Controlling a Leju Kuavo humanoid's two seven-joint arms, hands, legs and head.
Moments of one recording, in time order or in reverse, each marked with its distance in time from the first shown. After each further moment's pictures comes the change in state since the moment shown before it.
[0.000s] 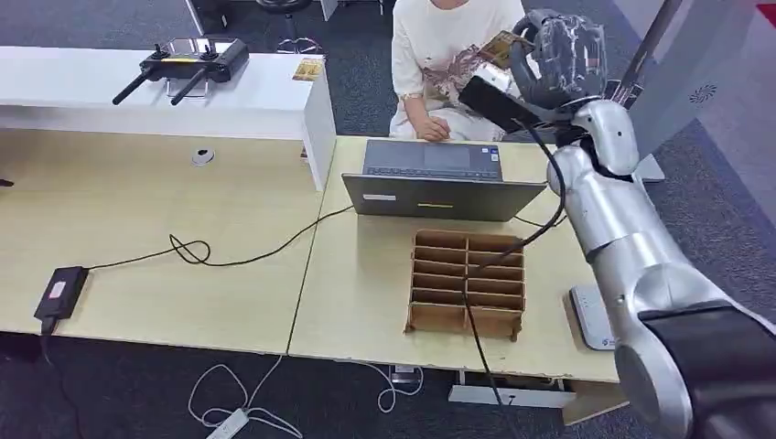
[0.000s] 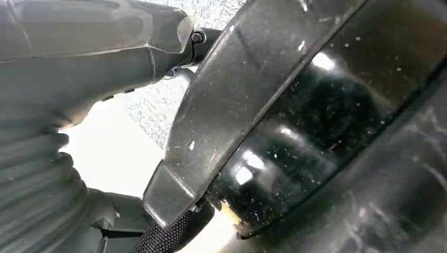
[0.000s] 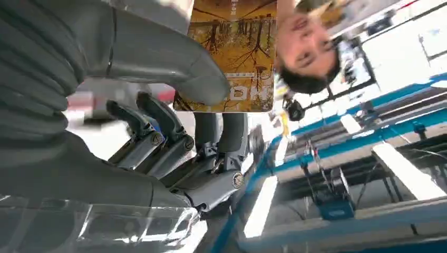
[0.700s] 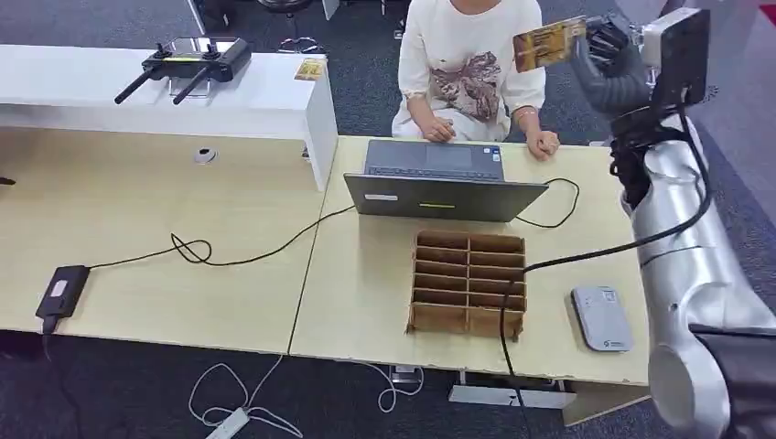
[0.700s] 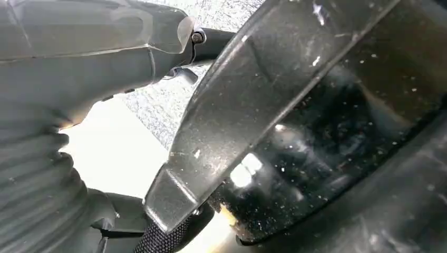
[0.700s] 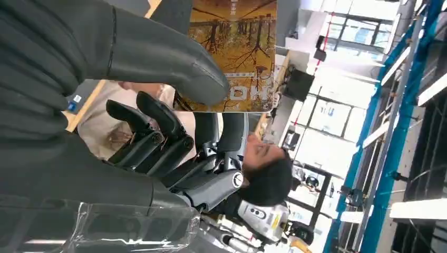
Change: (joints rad) left arm 0.005 0.000 0.009 0.000 0.032 0.007 0.002; right arm 0.094 -0.180 -0.165 -0.162 -0.840 0.669 -0.061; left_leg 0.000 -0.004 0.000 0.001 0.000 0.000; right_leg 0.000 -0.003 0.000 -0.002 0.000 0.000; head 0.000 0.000
